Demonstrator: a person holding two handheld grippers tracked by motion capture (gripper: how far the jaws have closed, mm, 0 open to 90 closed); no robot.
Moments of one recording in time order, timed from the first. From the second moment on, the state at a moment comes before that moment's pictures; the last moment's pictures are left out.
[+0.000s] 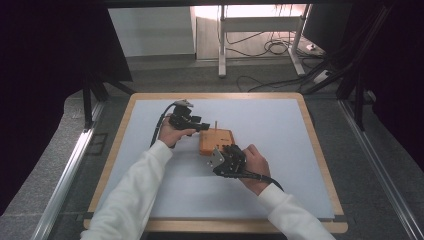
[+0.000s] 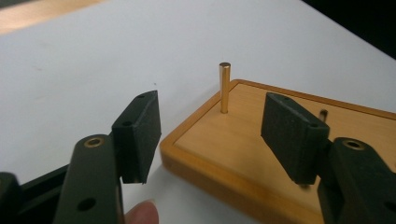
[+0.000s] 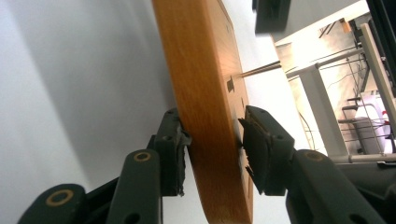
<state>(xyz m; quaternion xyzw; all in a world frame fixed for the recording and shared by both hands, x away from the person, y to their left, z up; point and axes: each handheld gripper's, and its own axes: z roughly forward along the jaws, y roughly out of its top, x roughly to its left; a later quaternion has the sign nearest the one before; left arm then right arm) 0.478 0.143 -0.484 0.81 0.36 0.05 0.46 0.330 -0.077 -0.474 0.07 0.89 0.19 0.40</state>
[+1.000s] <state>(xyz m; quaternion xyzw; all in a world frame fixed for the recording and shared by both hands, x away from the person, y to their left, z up) 0.398 0.200 -0.506 0.82 0.35 0.09 0.44 0.350 -0.083 -0.444 0.08 0.90 0.19 0.38</state>
